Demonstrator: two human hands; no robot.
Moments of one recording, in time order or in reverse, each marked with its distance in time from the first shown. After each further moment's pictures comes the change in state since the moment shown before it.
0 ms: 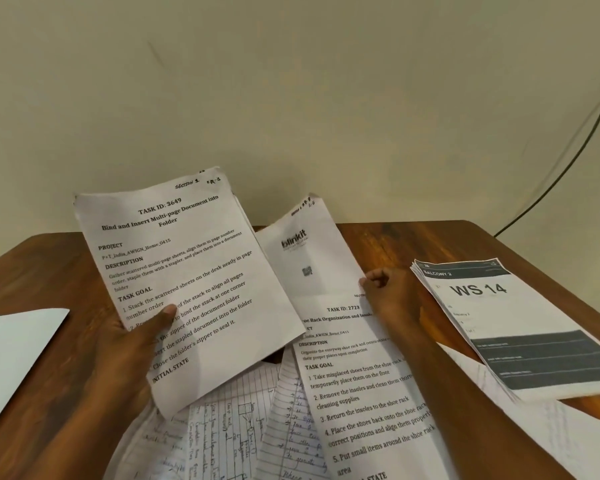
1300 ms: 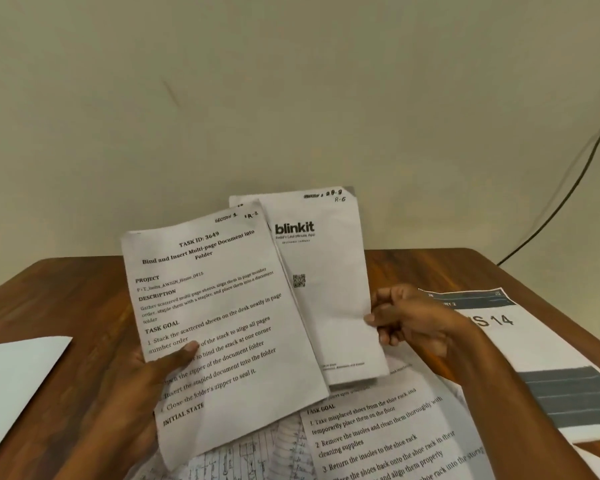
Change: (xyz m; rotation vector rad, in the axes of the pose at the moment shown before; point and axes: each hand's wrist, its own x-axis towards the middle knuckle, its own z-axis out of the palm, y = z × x) left_hand -0.008 0.004 0.008 -0.206 -0.239 -0.170; right_hand 0.014 -0.039 -0.071 0.401 -0.856 0.115
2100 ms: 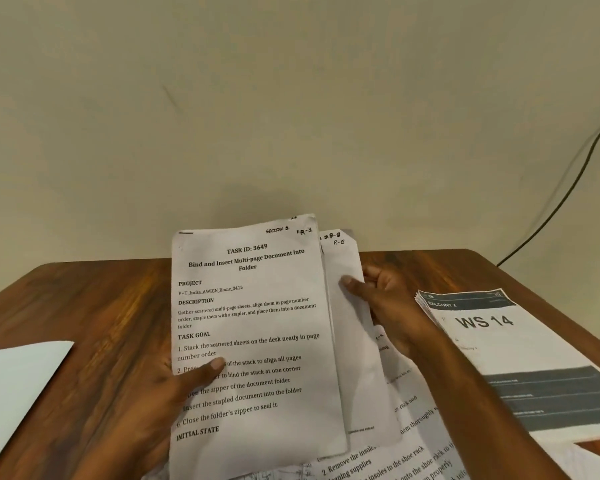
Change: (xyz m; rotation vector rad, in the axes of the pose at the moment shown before) left_hand -0.016 0.005 0.018 0.111 -0.139 -0.128; right_hand 0.013 -0.015 0.049 0.227 0.233 -0.297
